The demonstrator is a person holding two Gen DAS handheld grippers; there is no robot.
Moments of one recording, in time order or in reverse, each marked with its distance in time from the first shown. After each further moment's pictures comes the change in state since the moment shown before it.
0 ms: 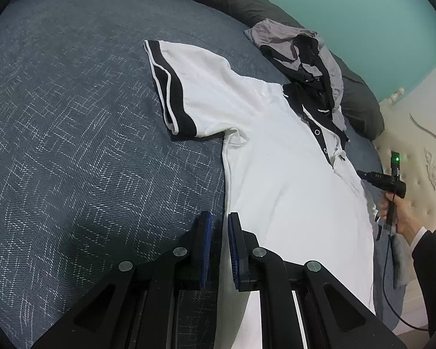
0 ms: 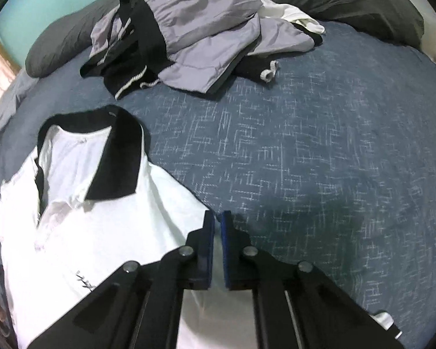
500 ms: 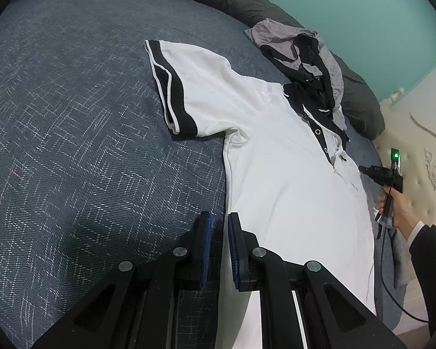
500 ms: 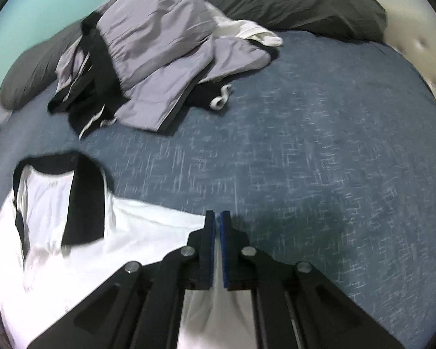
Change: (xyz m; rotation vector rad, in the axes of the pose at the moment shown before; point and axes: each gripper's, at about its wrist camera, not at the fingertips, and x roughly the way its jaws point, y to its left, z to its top) left arm 0.002 -0.003 0.000 0.000 -0.001 0.007; right arm -0.001 -0.016 0.014 0.122 -0.087 -0.123
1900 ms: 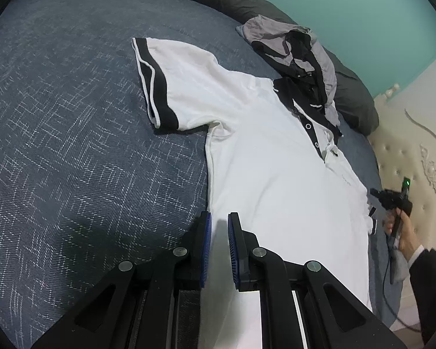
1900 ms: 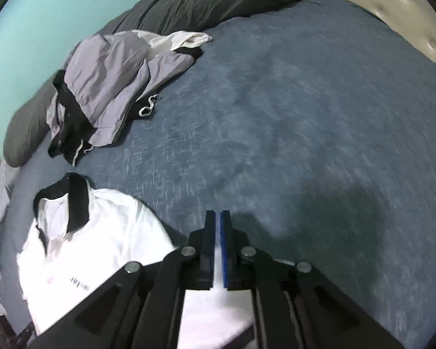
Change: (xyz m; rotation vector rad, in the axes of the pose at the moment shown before) left arm -0.002 -0.010 -0.007 0.009 0.007 -0.034; right arm -0.067 -0.113 -0.060 0.271 -0.031 0.093
